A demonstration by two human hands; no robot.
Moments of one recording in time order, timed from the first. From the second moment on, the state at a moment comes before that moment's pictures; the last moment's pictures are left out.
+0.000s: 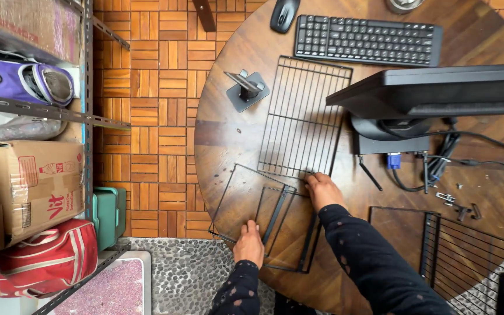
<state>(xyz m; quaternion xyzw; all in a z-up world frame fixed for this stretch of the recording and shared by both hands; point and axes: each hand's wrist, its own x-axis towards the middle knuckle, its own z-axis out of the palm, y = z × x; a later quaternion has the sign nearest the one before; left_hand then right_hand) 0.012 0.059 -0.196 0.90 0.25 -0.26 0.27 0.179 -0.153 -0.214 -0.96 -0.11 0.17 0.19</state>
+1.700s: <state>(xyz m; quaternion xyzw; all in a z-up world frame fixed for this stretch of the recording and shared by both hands) 0.100 0.099 0.094 0.62 0.38 0.01 0.68 0.092 -0.077 0.117 -0.84 -0.13 0.16 0.50</state>
